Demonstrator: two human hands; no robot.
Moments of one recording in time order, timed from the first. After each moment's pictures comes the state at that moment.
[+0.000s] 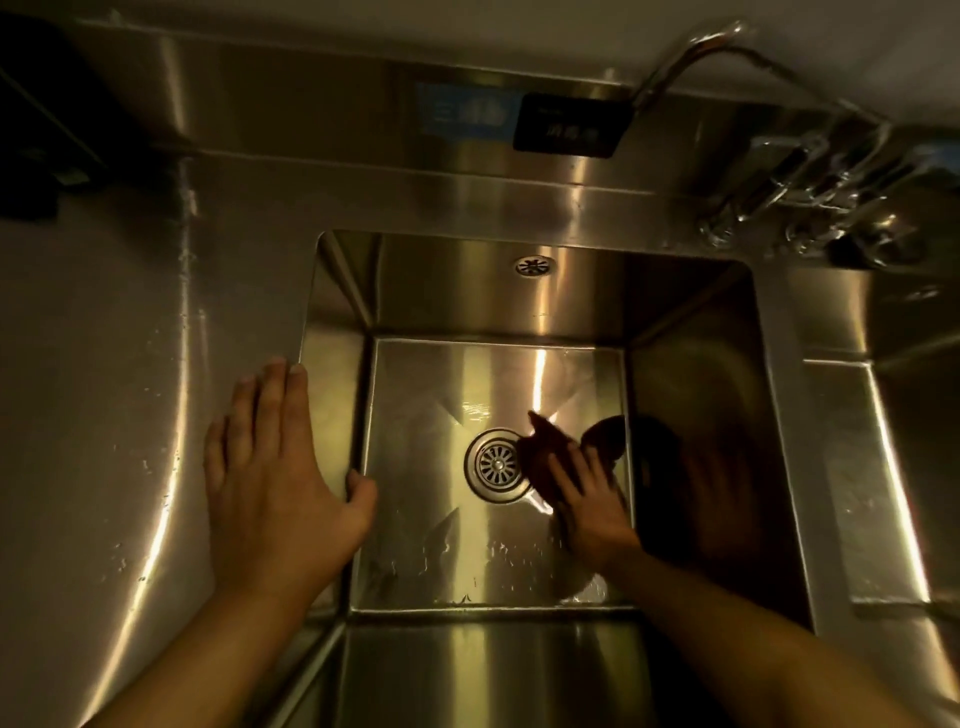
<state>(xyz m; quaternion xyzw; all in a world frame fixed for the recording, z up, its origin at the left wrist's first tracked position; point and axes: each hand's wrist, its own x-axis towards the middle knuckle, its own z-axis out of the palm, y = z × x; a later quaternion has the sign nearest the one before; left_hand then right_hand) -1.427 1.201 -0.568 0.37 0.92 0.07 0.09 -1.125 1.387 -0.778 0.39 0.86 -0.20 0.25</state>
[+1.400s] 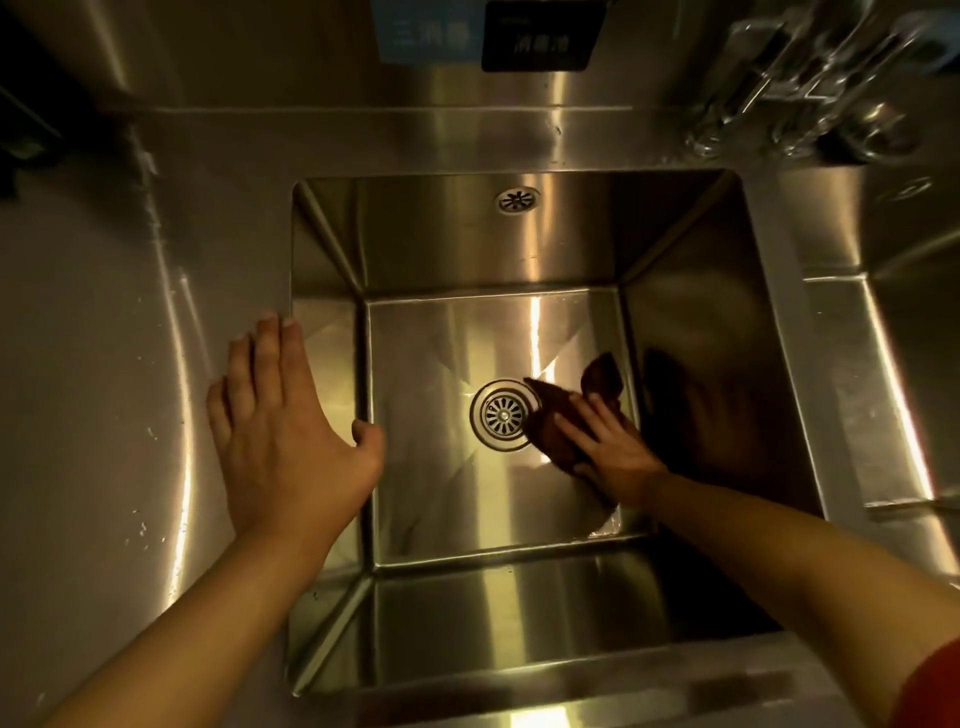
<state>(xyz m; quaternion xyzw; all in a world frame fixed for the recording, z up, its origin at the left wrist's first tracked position) -1.423 1.200 -0.565 0.38 0.92 0.08 0.06 -1.110 1.396 -0.760 0.29 0.88 -0.16 0.33</state>
